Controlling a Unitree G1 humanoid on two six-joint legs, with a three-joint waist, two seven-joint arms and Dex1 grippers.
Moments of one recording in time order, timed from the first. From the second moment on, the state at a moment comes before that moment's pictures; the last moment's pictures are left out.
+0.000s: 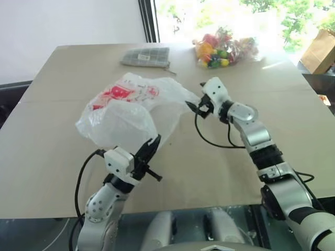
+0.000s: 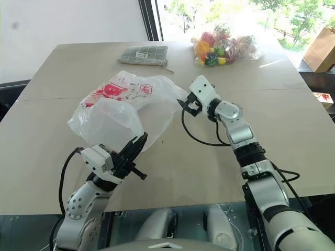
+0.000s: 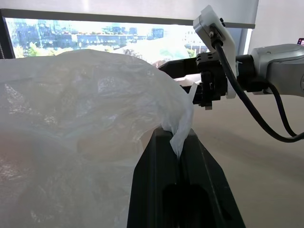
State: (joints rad) left arm 0.27 0.29 -0.01 -0.49 -0.32 -0.12 -0.50; right arm -0.79 -0.22 0.18 0.39 0.00 0.11 0.58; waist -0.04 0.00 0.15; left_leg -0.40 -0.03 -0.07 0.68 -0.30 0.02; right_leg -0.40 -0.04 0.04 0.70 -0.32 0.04
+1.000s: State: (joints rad) left arm -0.50 0.51 0.35 -0.46 -0.75 0.32 -0.25; right arm -0.95 -0.29 -0.36 0.20 0.82 0.94 0.74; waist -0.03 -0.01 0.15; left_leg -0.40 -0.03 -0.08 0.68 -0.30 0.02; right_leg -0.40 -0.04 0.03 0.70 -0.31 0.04
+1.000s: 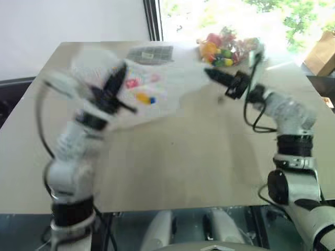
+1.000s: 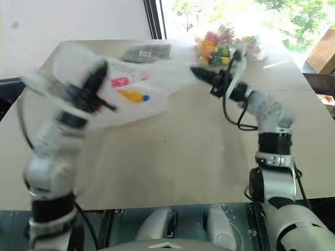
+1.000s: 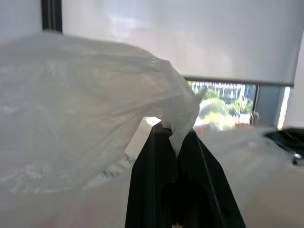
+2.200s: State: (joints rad) left arm -0.51 0.56 0.64 -0.08 -0.72 0.32 -0.16; right arm -0.88 -0.41 -0.51 0.25 1.01 0.84 0.57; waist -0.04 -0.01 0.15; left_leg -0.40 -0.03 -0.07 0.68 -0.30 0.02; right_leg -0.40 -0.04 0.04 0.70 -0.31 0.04
